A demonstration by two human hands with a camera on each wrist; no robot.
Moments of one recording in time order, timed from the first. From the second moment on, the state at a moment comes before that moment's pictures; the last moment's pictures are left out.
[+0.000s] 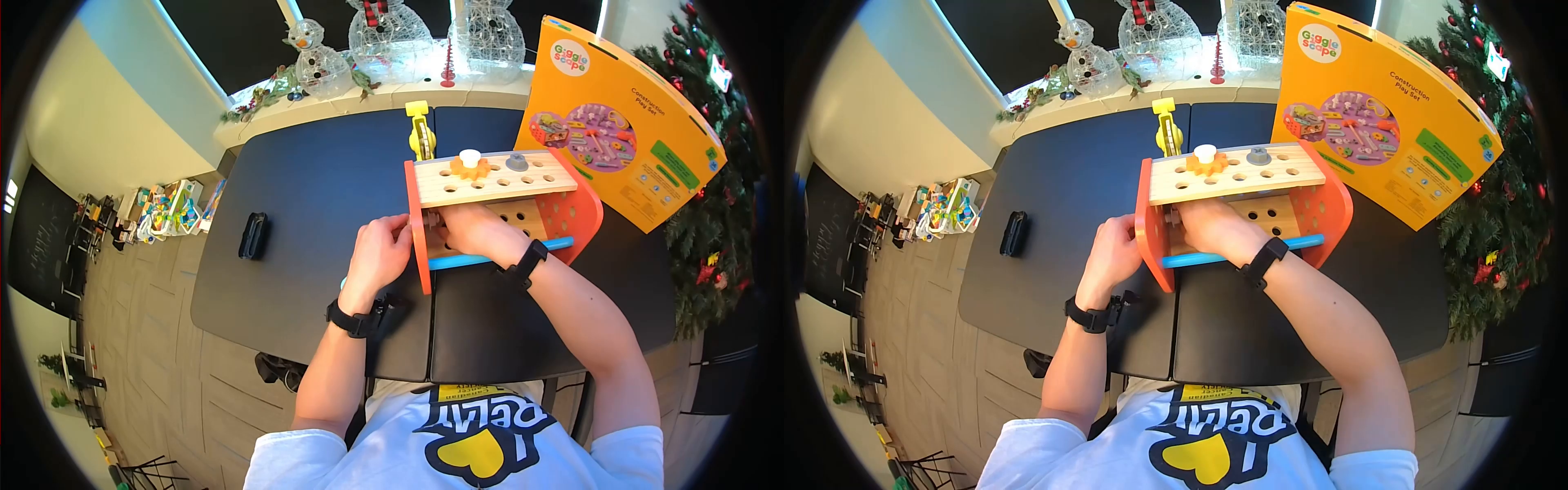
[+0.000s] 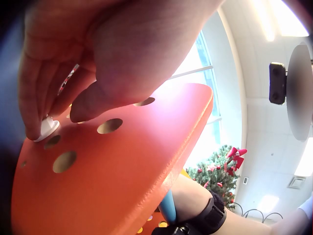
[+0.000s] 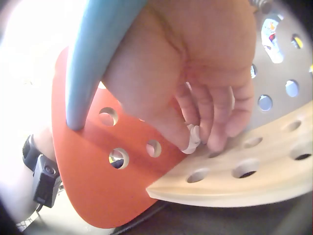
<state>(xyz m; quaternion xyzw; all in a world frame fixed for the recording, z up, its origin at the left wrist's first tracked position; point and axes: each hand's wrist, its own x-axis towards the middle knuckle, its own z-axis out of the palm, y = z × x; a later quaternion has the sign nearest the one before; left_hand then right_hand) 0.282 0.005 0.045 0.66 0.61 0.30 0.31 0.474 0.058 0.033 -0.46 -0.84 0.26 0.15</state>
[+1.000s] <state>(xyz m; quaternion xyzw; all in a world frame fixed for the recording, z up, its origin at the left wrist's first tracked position) 0.282 0.008 0.042 0.67 0.61 0.30 0.30 0.475 0.060 0.036 -0.44 -0.85 0.28 0.12</state>
